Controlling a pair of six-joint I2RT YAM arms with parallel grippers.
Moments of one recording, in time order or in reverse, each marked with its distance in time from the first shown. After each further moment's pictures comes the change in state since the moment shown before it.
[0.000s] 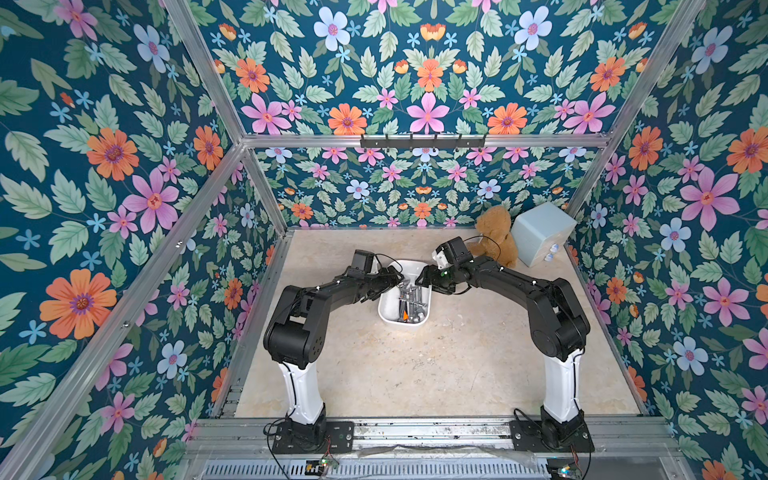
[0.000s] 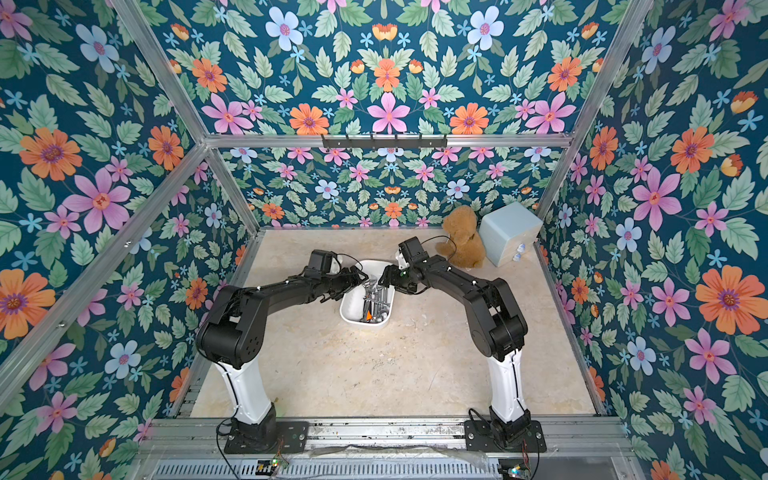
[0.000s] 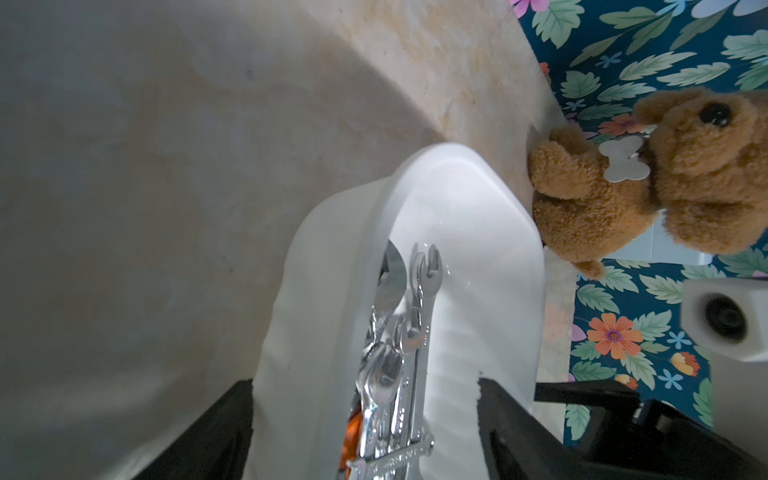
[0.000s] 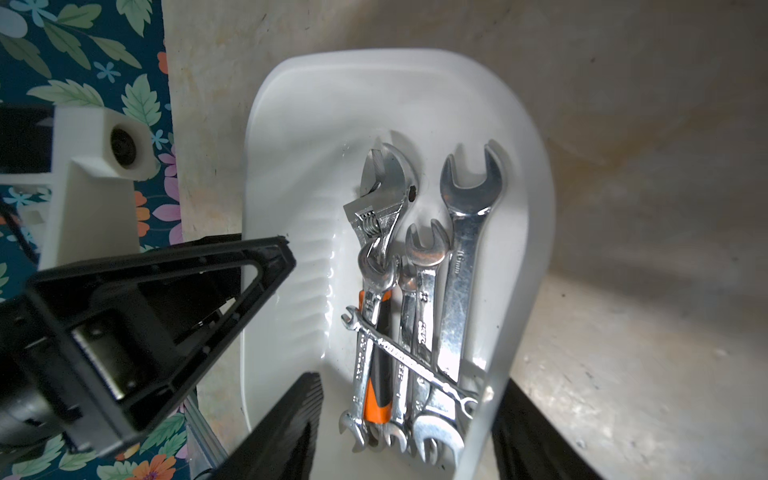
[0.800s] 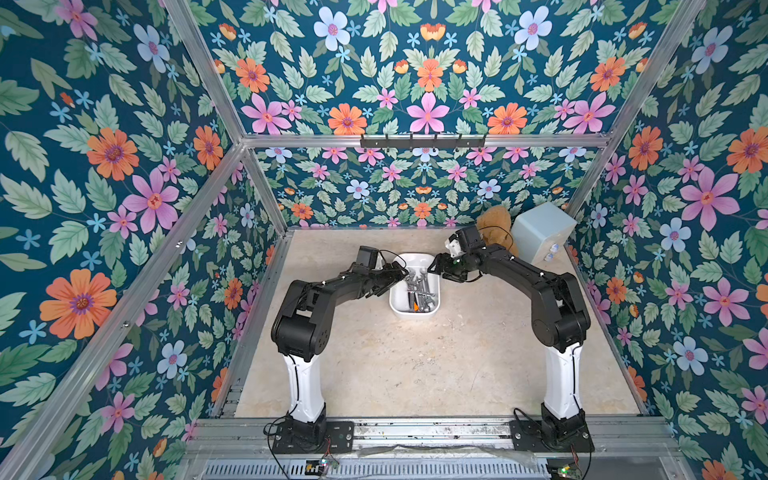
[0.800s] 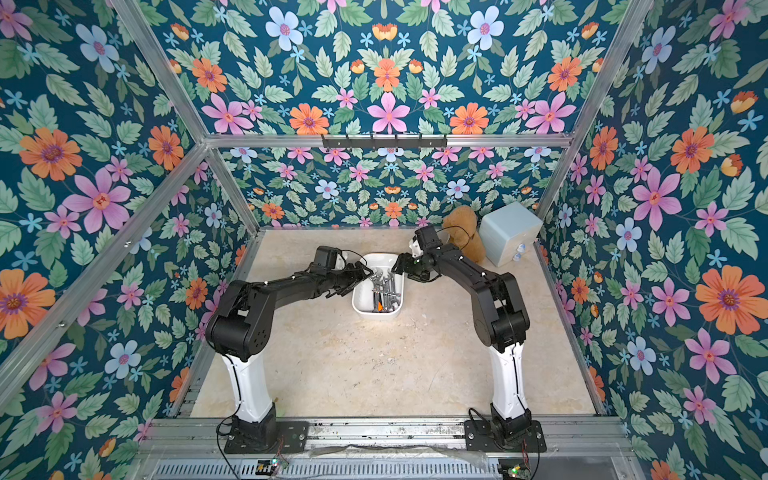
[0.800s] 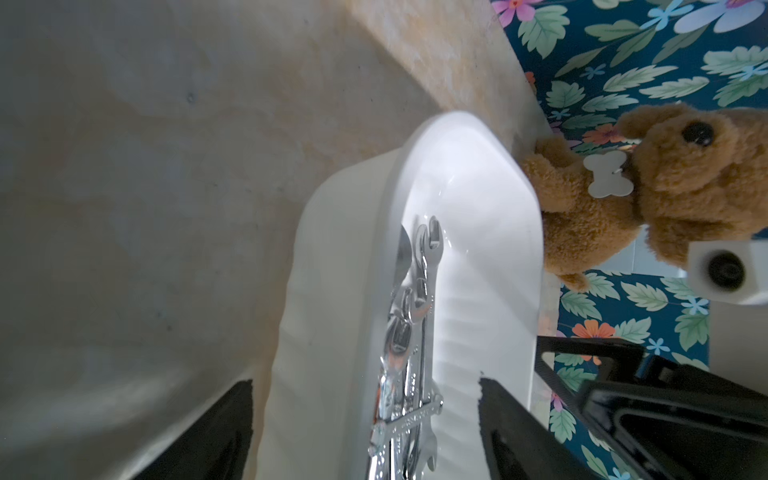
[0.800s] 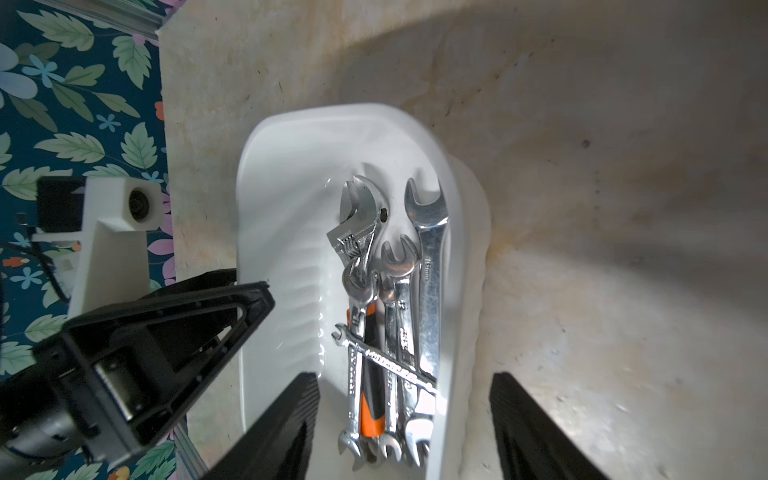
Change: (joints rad) left arm 0.014 0.023 0.047 -0.003 0.001 -0.014; right arm -0.123 0.005 0.101 -0.103 -0.007 -0.117
